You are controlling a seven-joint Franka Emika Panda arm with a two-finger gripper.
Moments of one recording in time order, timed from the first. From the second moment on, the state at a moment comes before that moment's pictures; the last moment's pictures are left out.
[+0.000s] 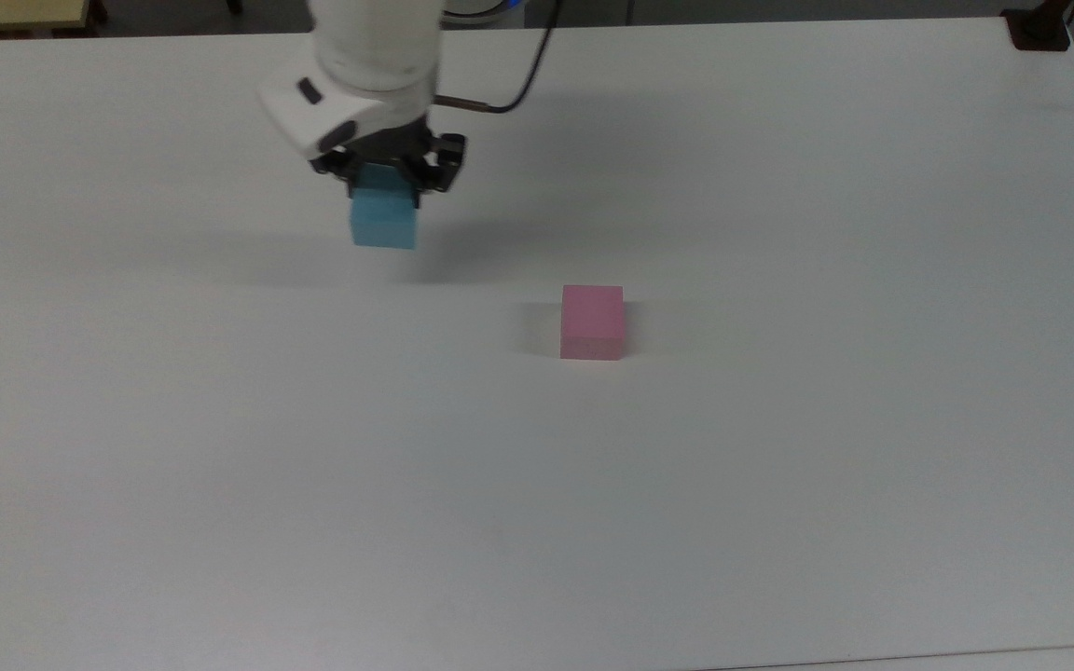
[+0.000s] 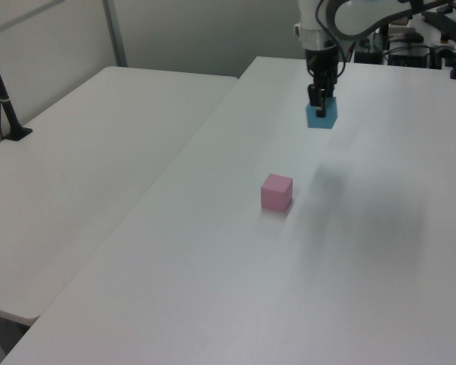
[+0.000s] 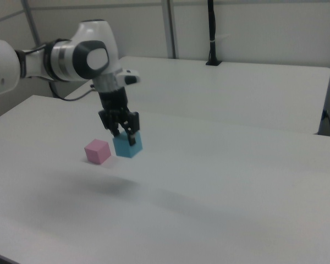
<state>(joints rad) -0.03 0.21 0.03 -1.70 -0.15 1.82 0.10</state>
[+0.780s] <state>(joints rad) -0.15 0.24 -0.04 -1.93 -0.15 2.13 -0.07</state>
